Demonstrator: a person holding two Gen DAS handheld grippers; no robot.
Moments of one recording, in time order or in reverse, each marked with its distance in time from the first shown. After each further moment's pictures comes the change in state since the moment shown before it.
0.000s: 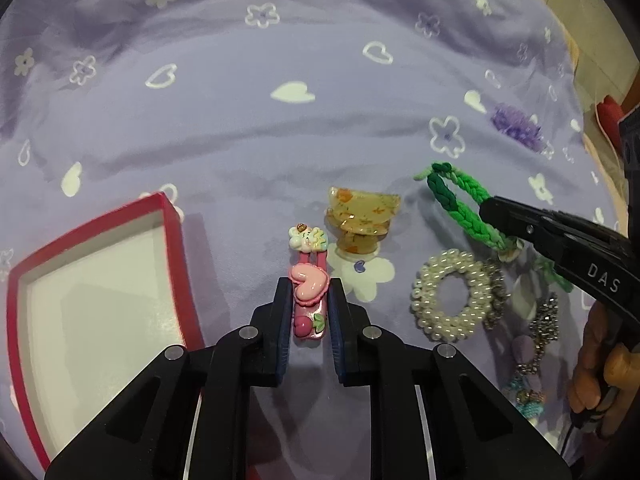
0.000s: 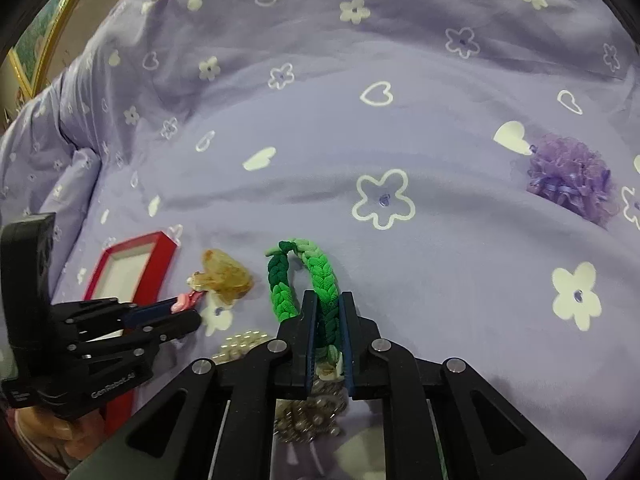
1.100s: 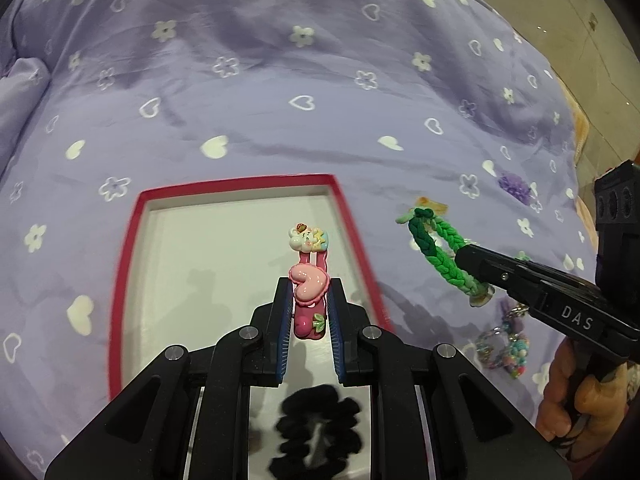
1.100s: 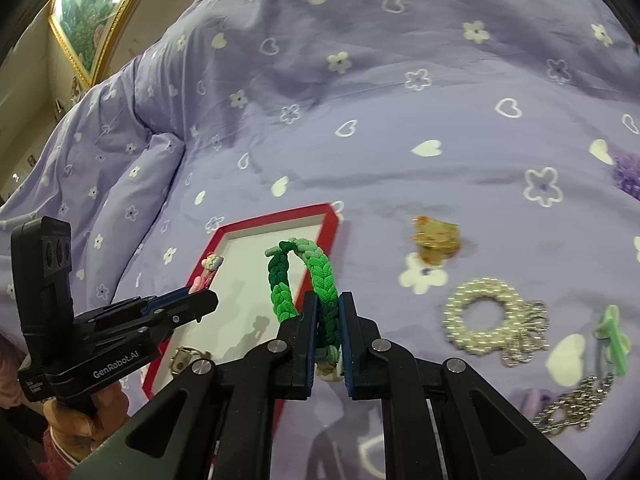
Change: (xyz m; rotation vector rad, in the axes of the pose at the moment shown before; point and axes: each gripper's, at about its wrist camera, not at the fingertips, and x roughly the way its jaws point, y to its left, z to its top) left arm -0.115 0.100 -0.075 -0.200 -0.148 0.036; right arm -0.019 0.131 -0.032 -0.069 0.000 0.200
